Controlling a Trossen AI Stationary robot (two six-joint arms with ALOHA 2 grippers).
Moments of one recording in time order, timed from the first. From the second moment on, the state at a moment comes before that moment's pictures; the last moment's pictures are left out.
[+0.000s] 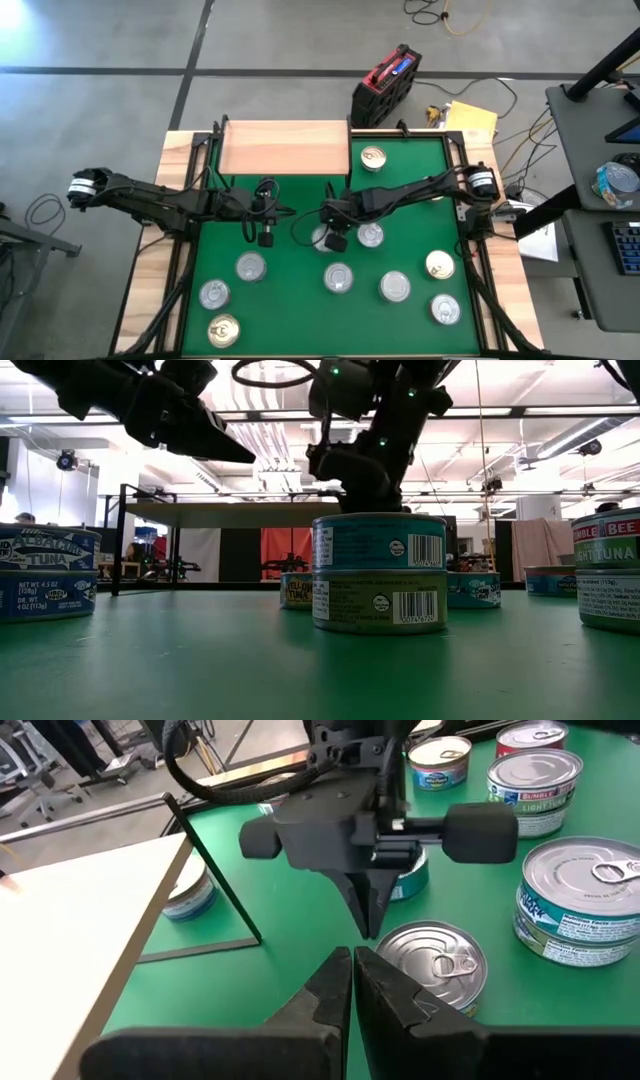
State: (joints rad) left arm -0.05 1.10 0.54 0.16 -0.18 0.20; right arm 0.02 1.93 1.37 -0.59 0.11 0.33
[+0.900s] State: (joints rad) left arm -0.12 1.44 0.54 0.52 -0.03 0.02; right arm -0.04 1.60 0.90 -0.09 0.10 0.46
